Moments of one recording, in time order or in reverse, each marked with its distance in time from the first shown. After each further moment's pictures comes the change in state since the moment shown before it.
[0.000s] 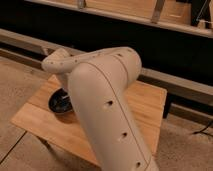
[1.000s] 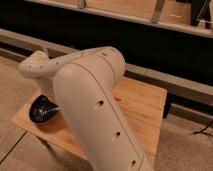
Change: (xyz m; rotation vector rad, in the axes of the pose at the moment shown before) arm 0.057 0.059 -0.032 -0.101 -0.040 -0.228
